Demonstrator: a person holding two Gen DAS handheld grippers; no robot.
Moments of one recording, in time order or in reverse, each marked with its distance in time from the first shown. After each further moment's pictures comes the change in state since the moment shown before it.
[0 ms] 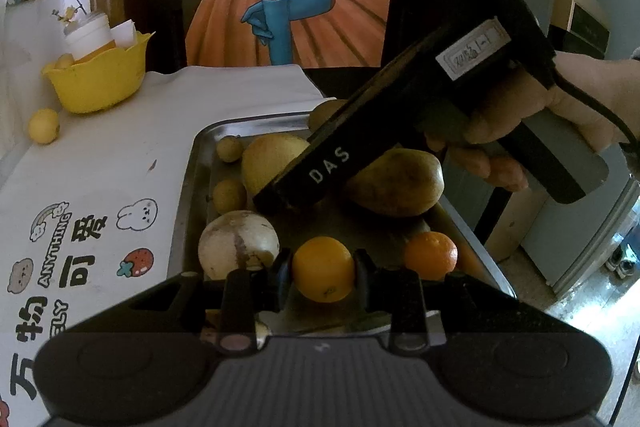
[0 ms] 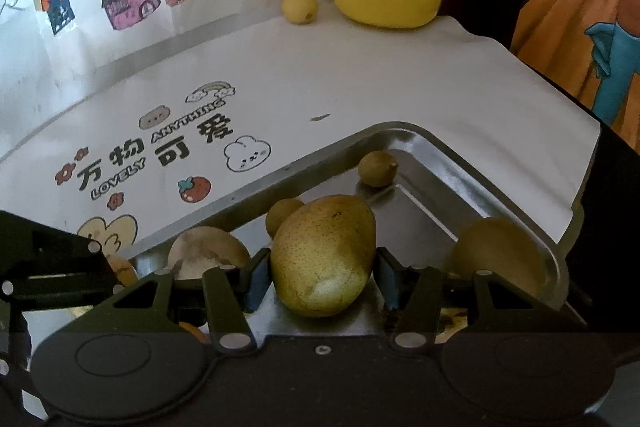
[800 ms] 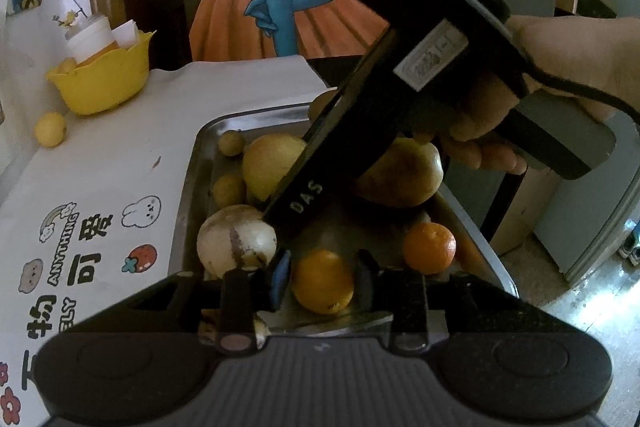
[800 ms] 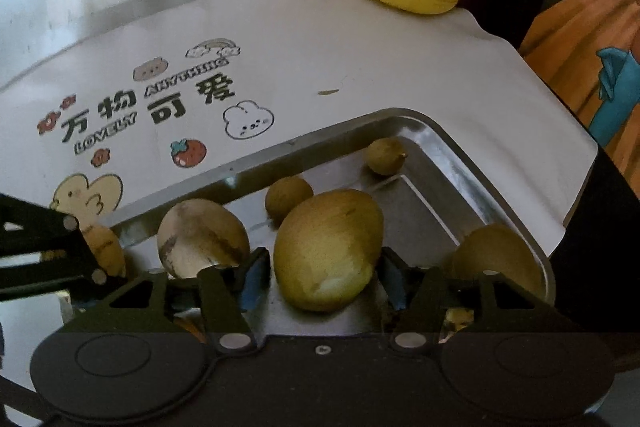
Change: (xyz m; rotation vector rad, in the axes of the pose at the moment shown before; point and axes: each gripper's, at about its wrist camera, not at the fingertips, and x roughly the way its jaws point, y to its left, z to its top) left arm -0.001 -0.013 0.003 0.021 0.039 0.052; right arm 0.013 0.019 0.007 -0.130 0.102 -0.080
